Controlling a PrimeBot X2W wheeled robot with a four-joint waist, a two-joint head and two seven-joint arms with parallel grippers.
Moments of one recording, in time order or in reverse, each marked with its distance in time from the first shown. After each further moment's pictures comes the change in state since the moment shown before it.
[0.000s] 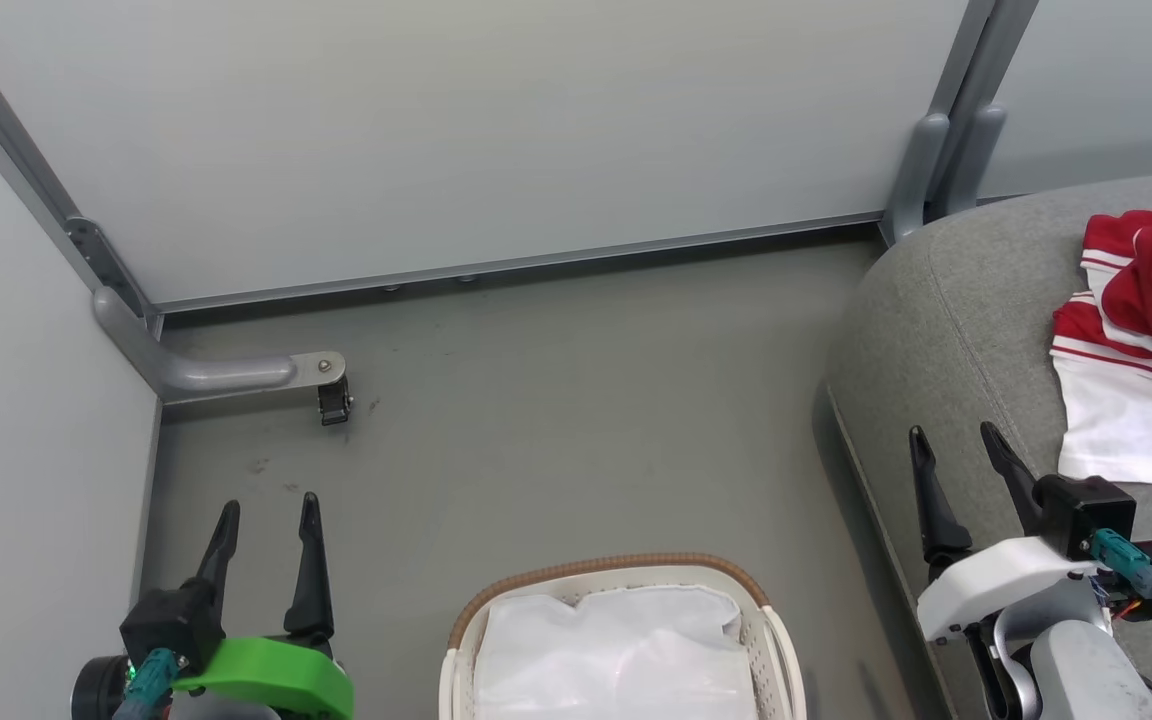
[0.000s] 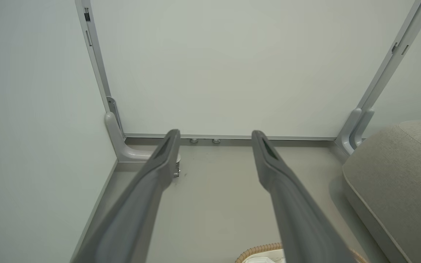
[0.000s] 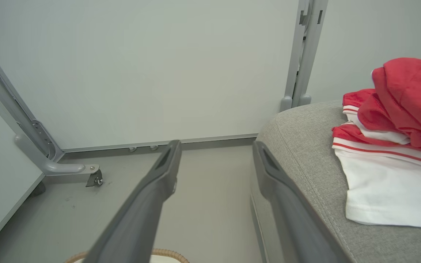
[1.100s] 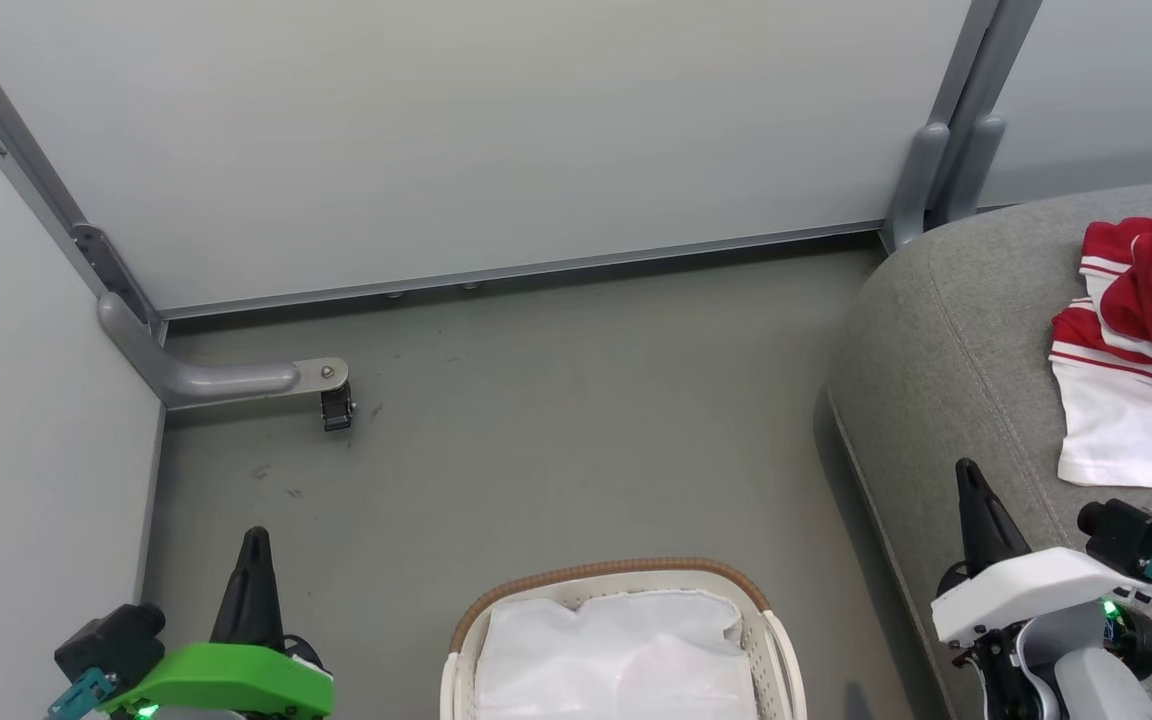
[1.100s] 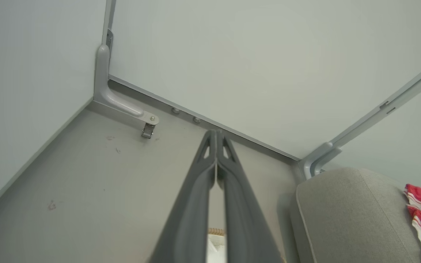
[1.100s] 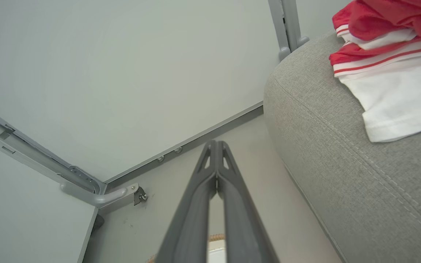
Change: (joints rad) left arm 0.019 -0.001 0.002 0.018 -0.413 0.000 0.090; right arm 0.039 0.013 -0.006 -0.007 0.389 0.000 0.105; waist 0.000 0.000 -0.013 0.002
